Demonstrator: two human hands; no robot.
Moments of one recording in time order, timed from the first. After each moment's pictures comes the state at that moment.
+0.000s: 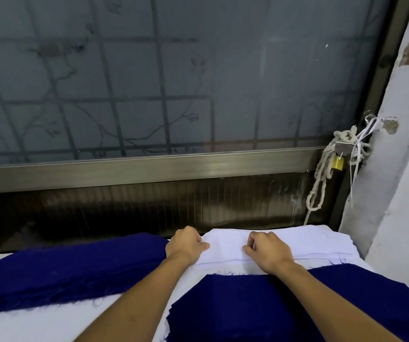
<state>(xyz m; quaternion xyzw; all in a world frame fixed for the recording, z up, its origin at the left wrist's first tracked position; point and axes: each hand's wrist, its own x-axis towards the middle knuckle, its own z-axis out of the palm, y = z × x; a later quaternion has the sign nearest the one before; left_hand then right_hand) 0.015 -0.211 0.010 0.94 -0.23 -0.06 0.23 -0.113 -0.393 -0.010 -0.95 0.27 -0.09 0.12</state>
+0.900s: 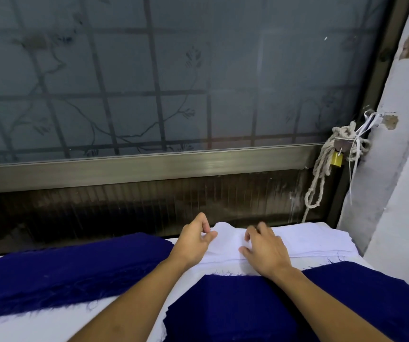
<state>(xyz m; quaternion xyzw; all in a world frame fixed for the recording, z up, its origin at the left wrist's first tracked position) 0.002 -0.219 0.015 0.84 -0.33 -0.06 0.42 -0.110 -0.387 -0.021 -0.95 0.27 -0.15 0.07</state>
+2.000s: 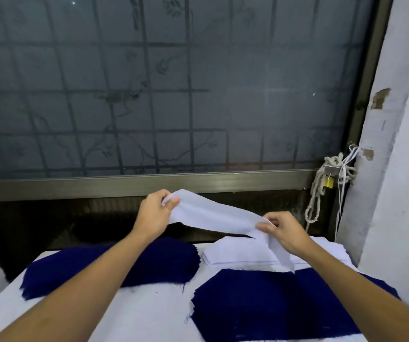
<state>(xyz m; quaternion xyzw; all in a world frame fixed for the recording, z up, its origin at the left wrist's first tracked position) -0.004 -0.073 0.150 0.82 -0.28 0.09 0.49 -0.176 -0.359 0.104 -0.88 0.12 -0.22 0.40</state>
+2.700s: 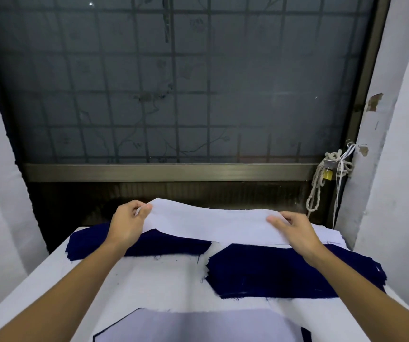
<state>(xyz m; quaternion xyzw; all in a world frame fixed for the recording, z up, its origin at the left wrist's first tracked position) -0.048 0.058 0.117 0.82 -0.18 0.12 0.53 -0.255 -0.282 0.108 -0.81 0.16 -0.26 0.50</state>
